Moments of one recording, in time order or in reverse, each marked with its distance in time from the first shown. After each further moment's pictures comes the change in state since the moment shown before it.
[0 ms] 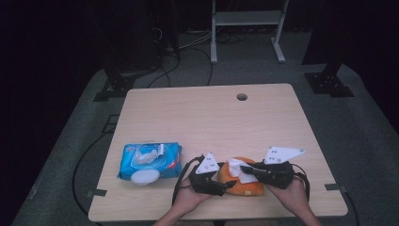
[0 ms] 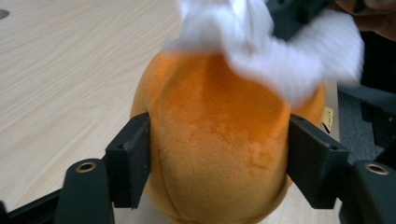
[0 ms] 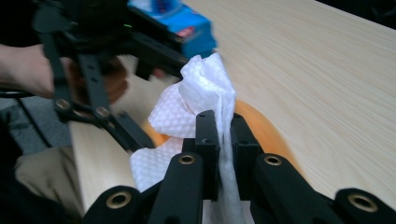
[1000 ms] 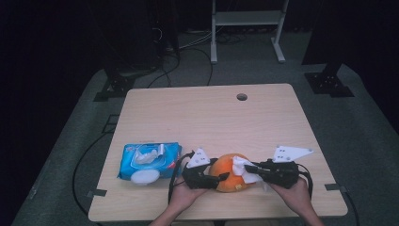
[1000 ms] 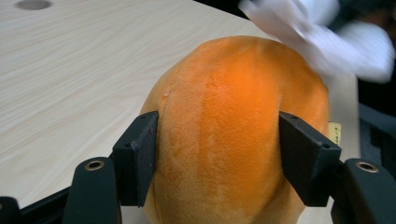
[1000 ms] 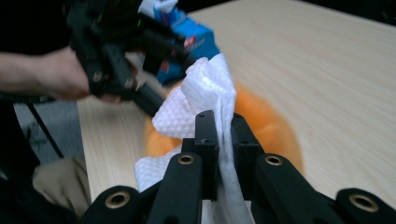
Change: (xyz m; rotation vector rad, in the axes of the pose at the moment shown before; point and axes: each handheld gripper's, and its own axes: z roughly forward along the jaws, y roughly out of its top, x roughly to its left) left arm 0.020 -0.006 -0.014 -0.034 0.074 -0.100; right arm -0.007 -0.011 -0.002 -0.043 0.056 0.039
